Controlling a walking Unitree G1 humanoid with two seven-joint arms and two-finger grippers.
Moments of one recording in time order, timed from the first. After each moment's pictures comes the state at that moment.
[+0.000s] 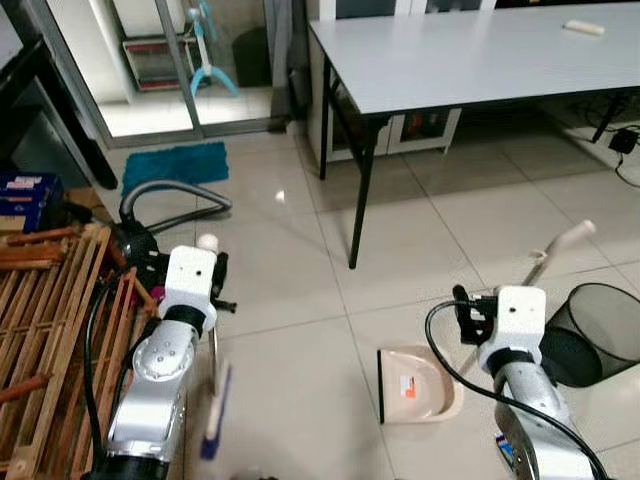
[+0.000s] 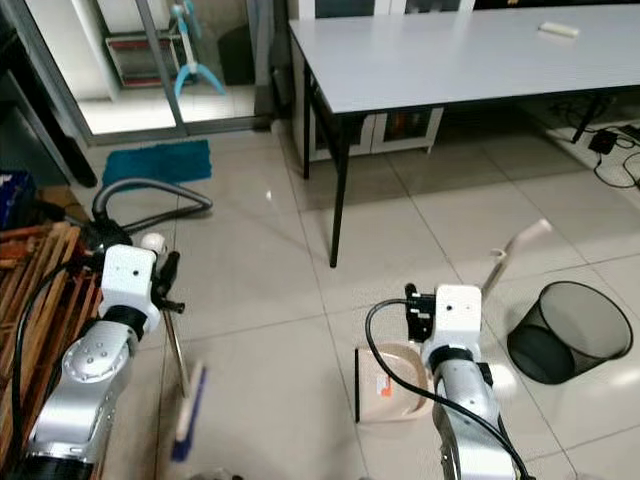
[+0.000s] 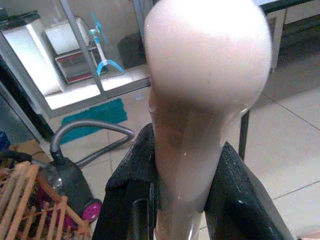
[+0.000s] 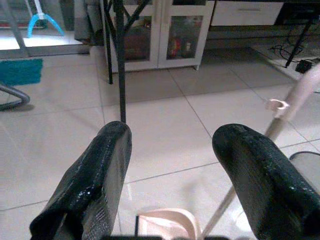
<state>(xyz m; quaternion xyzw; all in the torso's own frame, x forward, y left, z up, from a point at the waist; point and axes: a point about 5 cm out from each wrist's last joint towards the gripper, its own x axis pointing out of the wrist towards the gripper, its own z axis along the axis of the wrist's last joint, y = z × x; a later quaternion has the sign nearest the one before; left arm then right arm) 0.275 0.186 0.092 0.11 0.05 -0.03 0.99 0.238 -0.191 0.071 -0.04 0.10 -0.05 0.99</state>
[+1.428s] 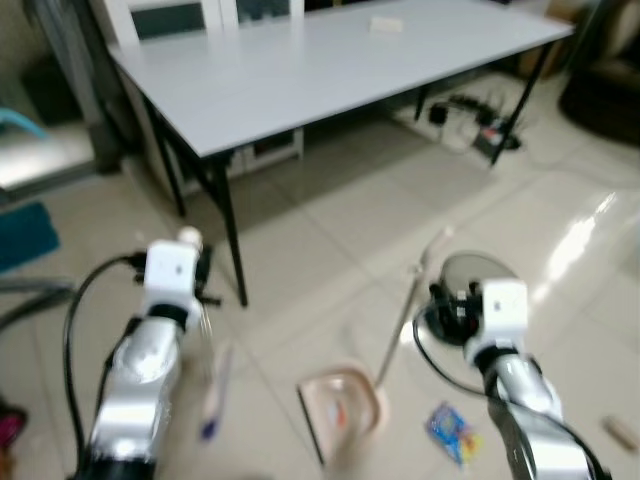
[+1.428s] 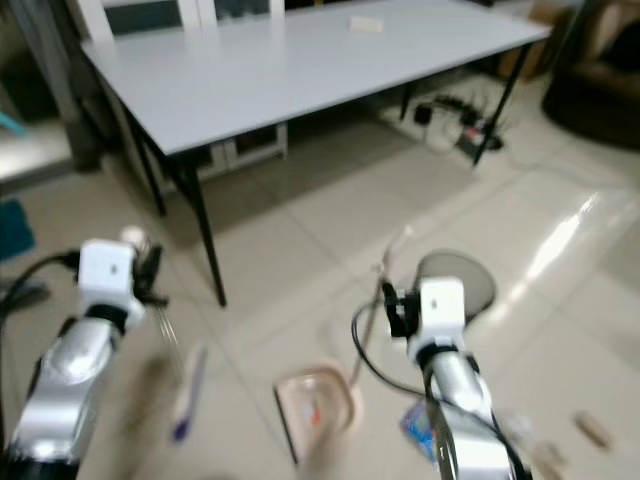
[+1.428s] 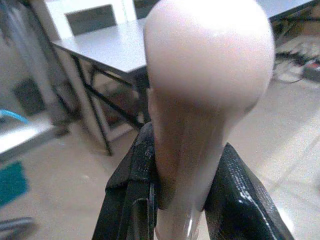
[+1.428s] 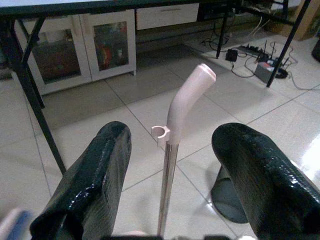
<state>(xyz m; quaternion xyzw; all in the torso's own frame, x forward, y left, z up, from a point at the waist) 0.274 0.202 0.100 0.11 0.03 -0.01 0.99 0.240 -0.180 0.073 -0.02 0.09 0.03 0.99</state>
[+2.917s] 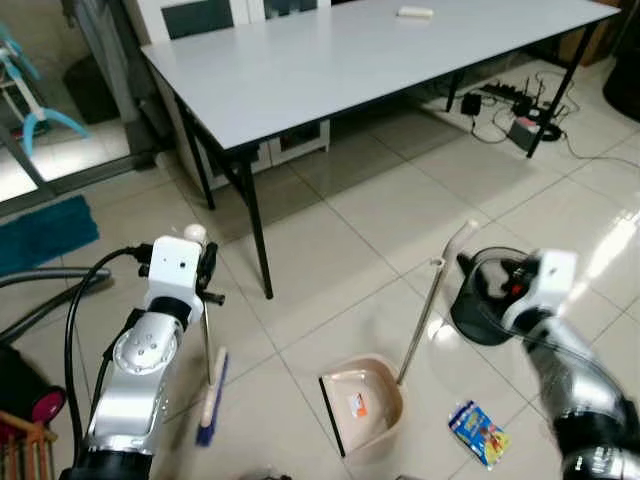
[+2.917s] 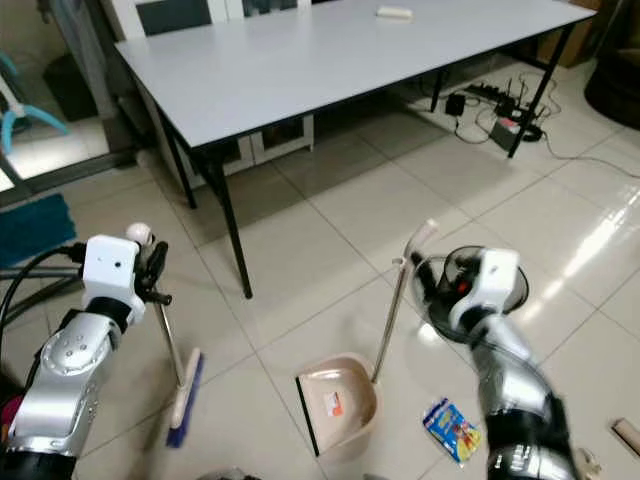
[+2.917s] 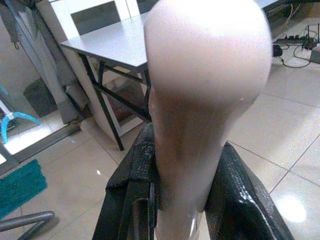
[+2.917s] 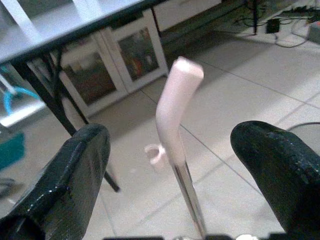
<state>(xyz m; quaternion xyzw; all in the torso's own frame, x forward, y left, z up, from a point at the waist) 0.278 0.201 0.105 0.12 0.03 -0.04 0.99 0.302 -0.253 0.073 0.12 0.08 0.06 0.99</state>
